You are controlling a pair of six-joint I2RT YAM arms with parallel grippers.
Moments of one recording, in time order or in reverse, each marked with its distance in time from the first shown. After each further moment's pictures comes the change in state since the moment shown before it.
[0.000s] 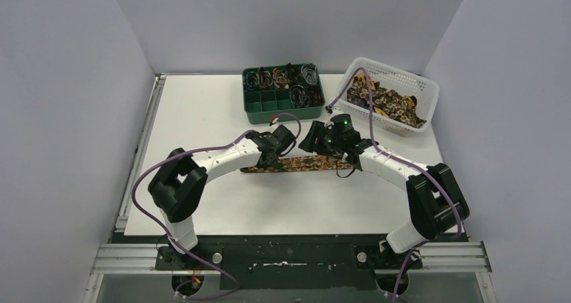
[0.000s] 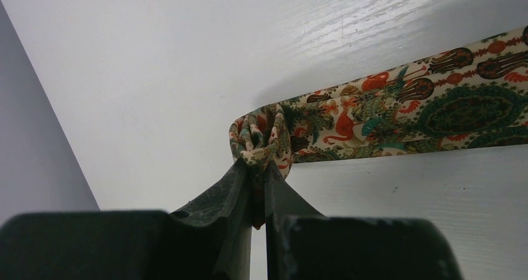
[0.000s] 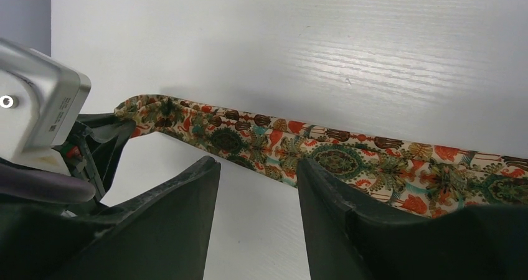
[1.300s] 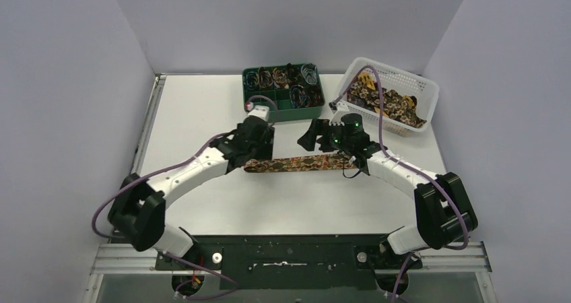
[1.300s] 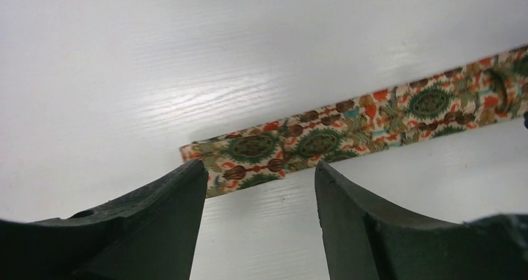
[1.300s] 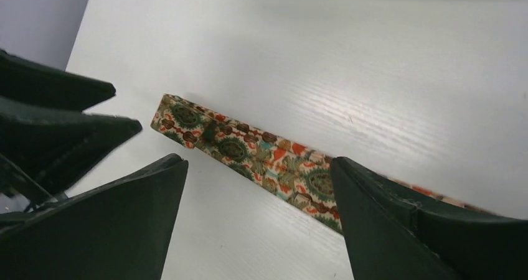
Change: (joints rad) left arm 0.064 -0.241 -0.147 0.316 0.312 -0.141; right arm -0.050 -0.077 -0.059 0.088 -0.071 -0.124
